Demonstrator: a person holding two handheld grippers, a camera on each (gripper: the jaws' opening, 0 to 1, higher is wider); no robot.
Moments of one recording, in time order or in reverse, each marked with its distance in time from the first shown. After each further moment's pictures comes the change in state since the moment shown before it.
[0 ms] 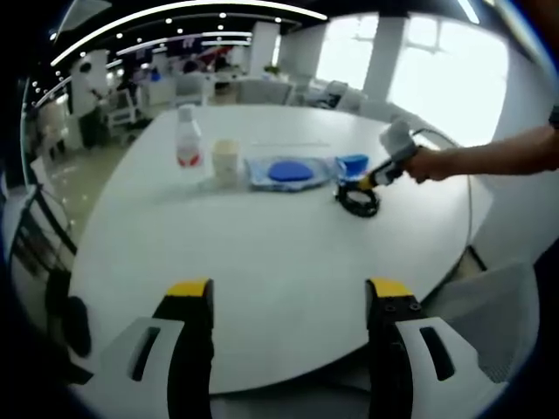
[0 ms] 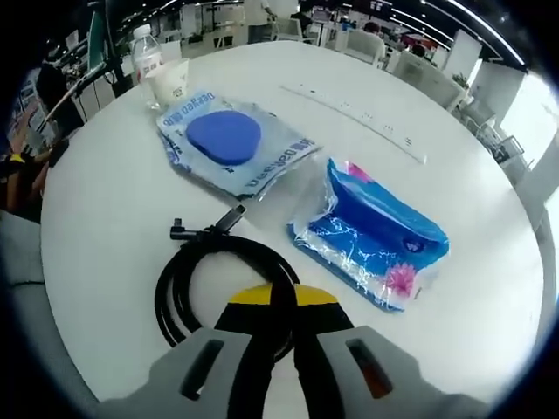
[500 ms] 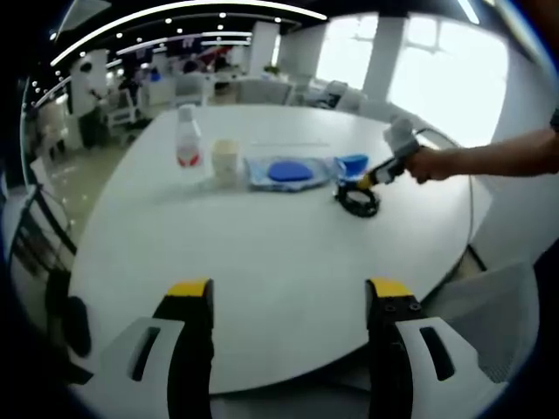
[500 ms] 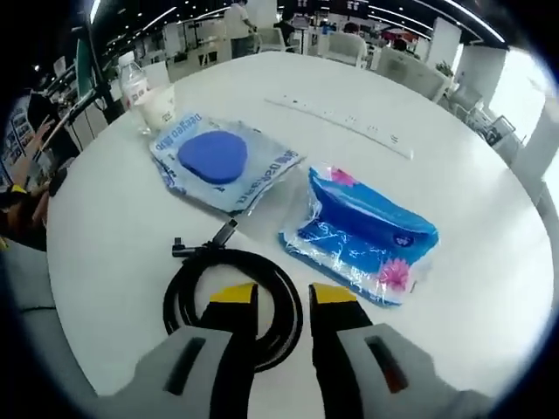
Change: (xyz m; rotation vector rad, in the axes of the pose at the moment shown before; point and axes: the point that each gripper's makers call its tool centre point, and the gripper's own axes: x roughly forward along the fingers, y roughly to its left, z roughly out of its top) left arm 0.000 0.001 -0.001 0.002 0.001 0.000; right arm -0.011 -0.004 0.011 0.120 -0.082 0.009
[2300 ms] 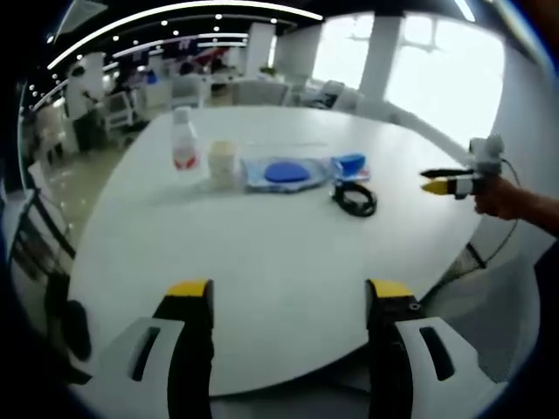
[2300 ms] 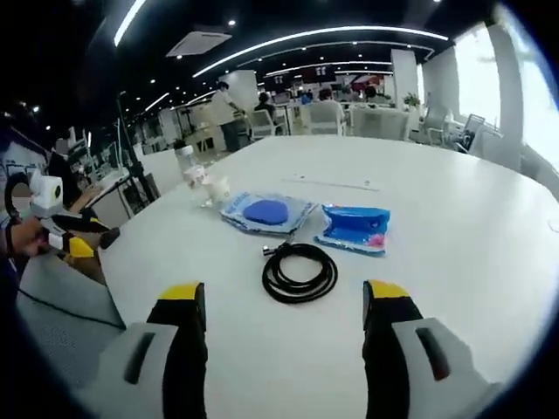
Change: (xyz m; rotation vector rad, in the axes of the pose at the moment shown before) left arm 0.002 -0.006 0.003 0.015 -0.003 -0.011; right arm -0.149 0.055 -0.034 0.156 -0.385 0.011
